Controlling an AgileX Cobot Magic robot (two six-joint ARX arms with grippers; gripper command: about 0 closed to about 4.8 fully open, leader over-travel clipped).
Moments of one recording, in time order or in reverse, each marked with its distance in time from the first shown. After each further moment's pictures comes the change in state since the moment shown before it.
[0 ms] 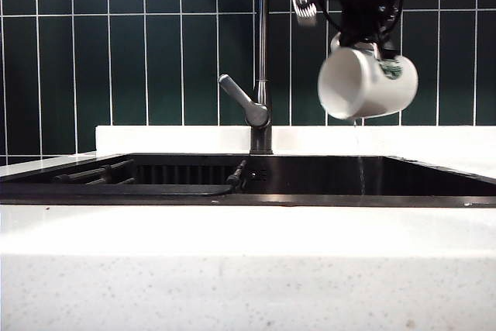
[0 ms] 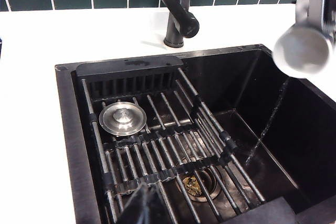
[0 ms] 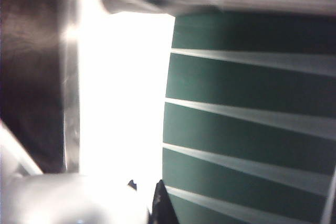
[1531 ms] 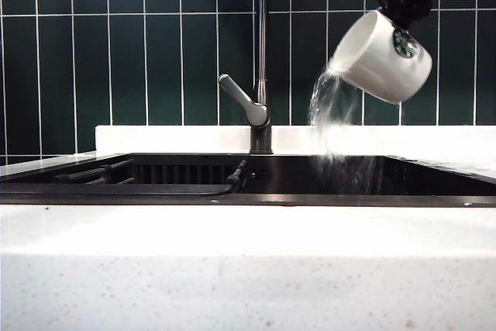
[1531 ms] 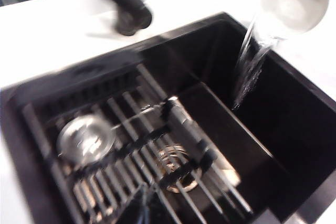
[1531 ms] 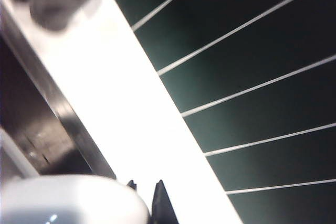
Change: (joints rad) left arm 0.000 0.584 0.422 -0.066 0.178 0.160; right arm -0.182 -0.076 -0.003 -0.031 -0.216 0.477
